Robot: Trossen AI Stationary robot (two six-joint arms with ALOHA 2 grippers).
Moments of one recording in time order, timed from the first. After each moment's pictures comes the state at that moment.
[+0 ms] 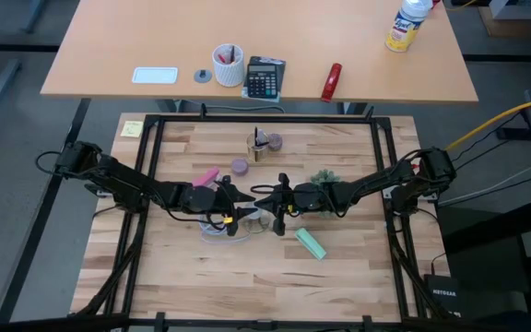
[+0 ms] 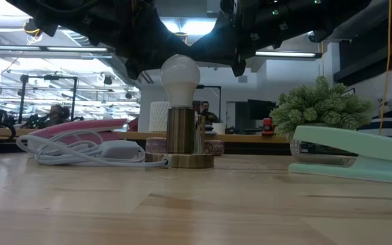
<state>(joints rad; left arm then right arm) -0.22 1.43 0.63 0.49 -0.35 -0.34 0.15 1.67 0.88 0.47 0.18 0.20</state>
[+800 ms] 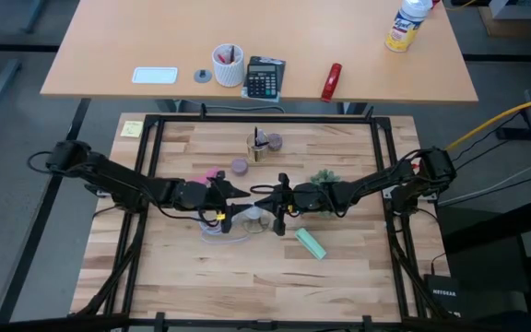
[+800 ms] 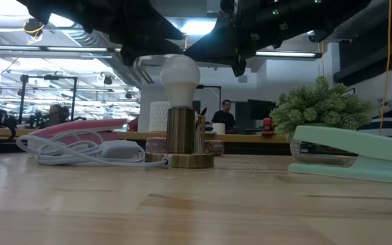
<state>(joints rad) -0.21 1.31 0.63 0.38 -0.37 -0.29 0.15 1.67 0.89 0.46 0.18 0.20</state>
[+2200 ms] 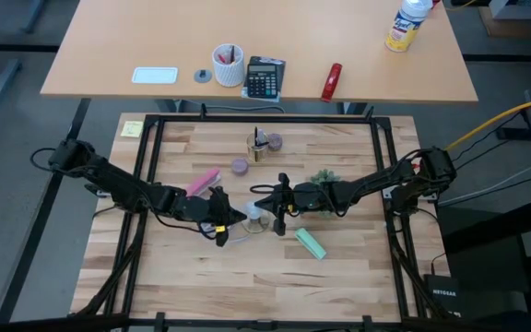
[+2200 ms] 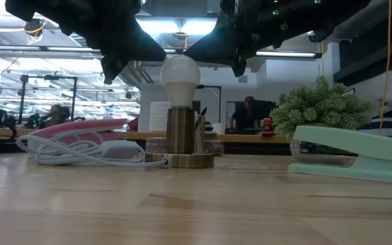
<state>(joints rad) -0.32 1.34 0.63 0.26 -0.36 -0.51 0.15 1.67 0.88 0.45 0.16 0.20</state>
